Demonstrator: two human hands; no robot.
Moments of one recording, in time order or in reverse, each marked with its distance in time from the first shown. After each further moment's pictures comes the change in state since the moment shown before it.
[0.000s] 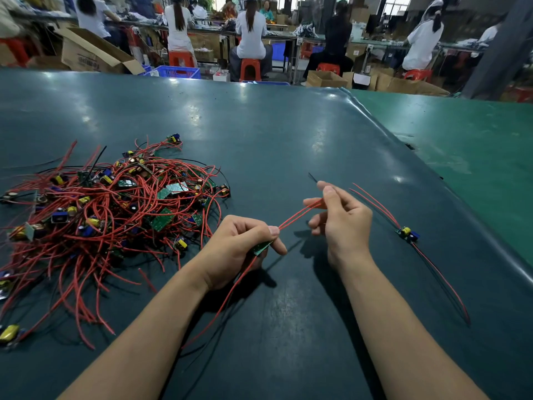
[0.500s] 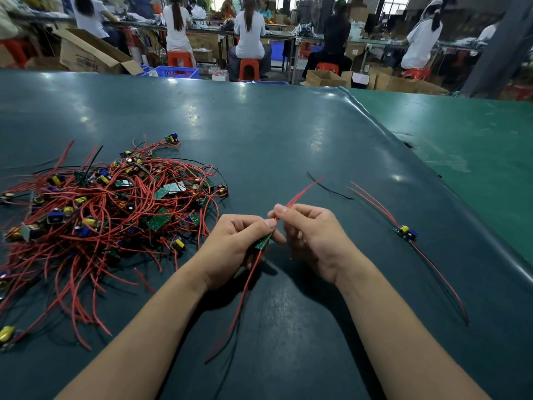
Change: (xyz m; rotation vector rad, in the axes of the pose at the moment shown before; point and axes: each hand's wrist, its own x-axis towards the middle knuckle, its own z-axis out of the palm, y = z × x) left_hand 0.004 -0.004 0.001 -0.035 0.061 -0.002; right_hand -0.022 -0.010 0.006 -0.038 -0.499 0.347
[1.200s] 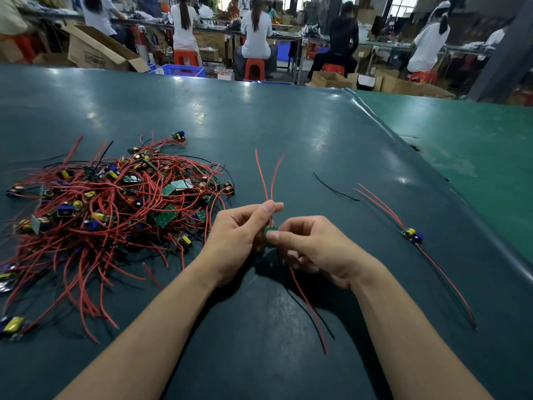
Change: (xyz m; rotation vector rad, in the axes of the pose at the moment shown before) left_hand 0.002 0.001 0.006 -0.035 0.246 0.050; right_hand -0.016 -0.008 0.003 -0.305 -0.168 0.087
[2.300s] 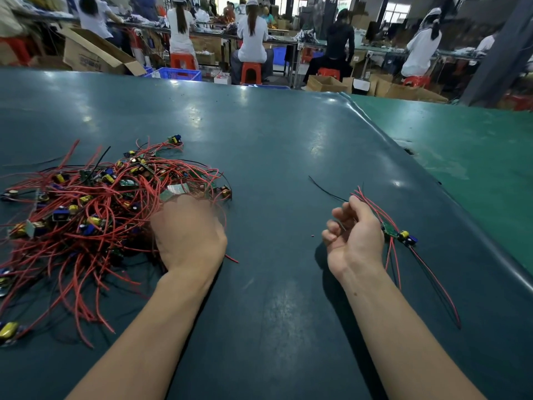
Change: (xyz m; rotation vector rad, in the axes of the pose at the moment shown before) left_hand 0.005 -0.002 -0.035 1.544 0.581 0.112; right_hand 0.011 0.002 -0.022 0.904 0.799 -0.140
